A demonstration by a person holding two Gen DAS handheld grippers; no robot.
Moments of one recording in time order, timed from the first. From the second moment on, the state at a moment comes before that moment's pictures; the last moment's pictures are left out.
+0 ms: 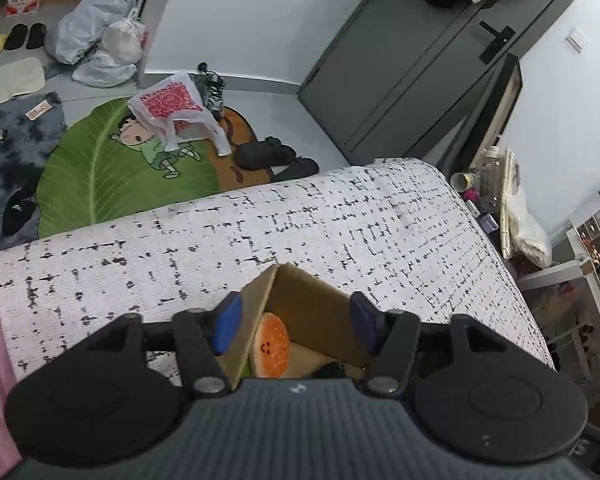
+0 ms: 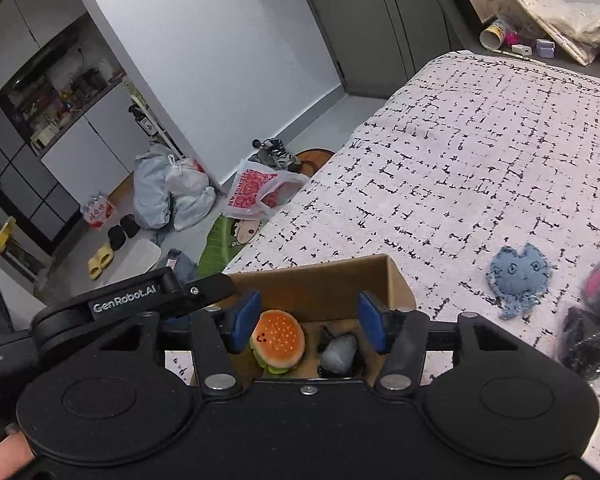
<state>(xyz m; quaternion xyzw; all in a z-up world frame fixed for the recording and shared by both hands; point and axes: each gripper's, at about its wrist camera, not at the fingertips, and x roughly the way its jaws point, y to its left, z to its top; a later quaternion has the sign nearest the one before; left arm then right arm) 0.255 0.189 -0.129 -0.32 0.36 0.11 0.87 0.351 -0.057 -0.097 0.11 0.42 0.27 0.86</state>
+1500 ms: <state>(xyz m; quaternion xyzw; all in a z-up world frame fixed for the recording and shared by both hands) 0.222 0.023 -0.053 -0.15 0.41 0.08 0.90 0.320 -0.283 -0.078 0.19 0.41 0.16 0.88</state>
